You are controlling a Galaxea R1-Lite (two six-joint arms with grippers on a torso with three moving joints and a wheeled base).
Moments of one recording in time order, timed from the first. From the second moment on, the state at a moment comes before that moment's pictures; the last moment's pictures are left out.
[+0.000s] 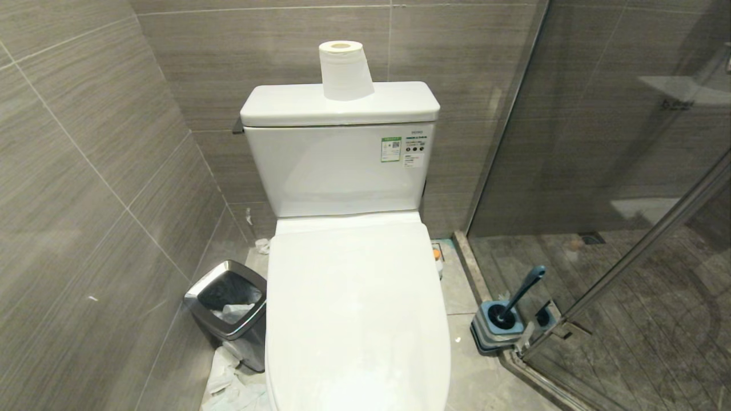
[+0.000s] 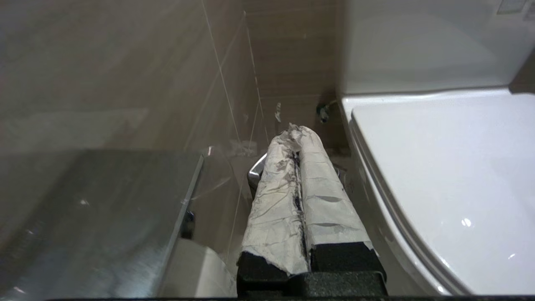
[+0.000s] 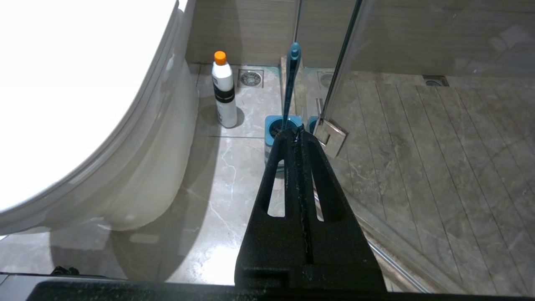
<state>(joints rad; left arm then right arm) 0.00 0.05 -0.17 -0.05 0.15 0.09 0.00 0.00 -0.03 0.08 0.00 -0.01</state>
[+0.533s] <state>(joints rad) 0.00 0.00 -0.01 0.03 -0.03 0.13 0.00 0.00 -0.03 0.08 0.00 -0.01</state>
